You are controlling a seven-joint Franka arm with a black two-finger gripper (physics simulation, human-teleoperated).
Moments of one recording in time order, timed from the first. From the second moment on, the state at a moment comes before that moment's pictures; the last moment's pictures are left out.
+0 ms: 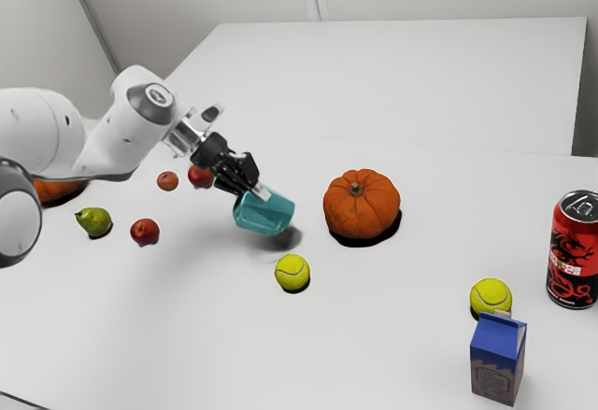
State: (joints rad) arm -0.04 0.28 0.17 -1.86 -0.78 1.87 0.56
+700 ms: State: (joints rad) arm -0.22 0.19 0.15 -1.88 0.05 1.96 0.34
